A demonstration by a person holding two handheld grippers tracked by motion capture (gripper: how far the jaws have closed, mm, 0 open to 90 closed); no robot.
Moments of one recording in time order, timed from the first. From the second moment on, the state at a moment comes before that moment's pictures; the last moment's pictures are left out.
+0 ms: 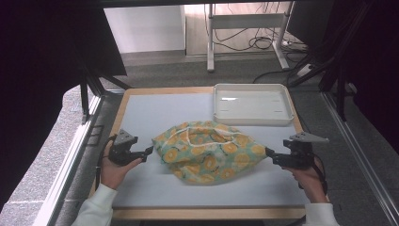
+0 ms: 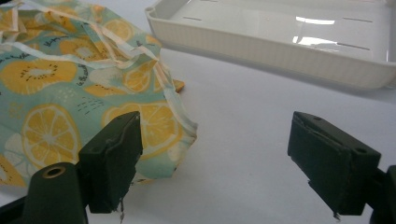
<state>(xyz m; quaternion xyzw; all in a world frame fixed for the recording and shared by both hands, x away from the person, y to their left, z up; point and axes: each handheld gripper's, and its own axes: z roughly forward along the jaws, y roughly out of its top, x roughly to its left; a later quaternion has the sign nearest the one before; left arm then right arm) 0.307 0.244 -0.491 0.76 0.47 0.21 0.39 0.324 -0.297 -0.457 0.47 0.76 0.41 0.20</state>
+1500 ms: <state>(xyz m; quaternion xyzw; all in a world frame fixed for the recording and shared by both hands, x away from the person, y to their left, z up) 0.306 0.248 -0.481 0.76 0.47 0.15 0.44 0.319 -0.294 -0.459 0.47 0.75 0.42 0.20</state>
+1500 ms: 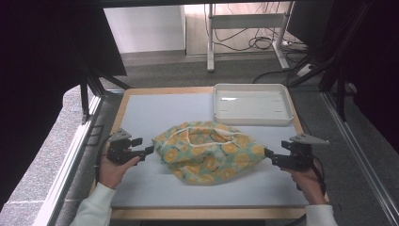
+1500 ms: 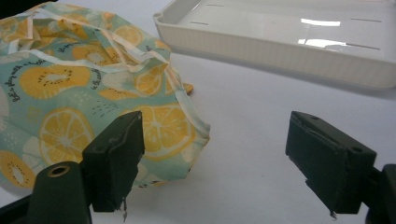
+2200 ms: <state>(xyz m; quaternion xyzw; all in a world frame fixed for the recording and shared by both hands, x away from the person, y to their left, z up) 0.330 0.219 -0.461 0.79 0.42 0.16 0.42 0.318 -0.291 -0.458 0.47 0.75 0.42 0.20</state>
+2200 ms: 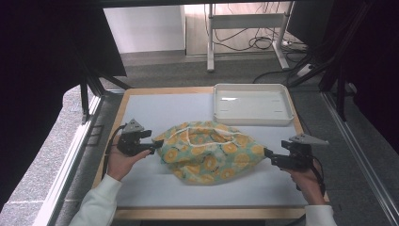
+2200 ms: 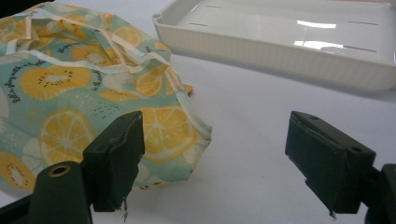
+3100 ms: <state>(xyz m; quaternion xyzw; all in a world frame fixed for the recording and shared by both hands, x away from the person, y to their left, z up) 0.381 0.167 -0.466 0.83 0.37 0.12 0.40 0.318 -0.282 -0.442 0.44 0.75 0.44 0.22</state>
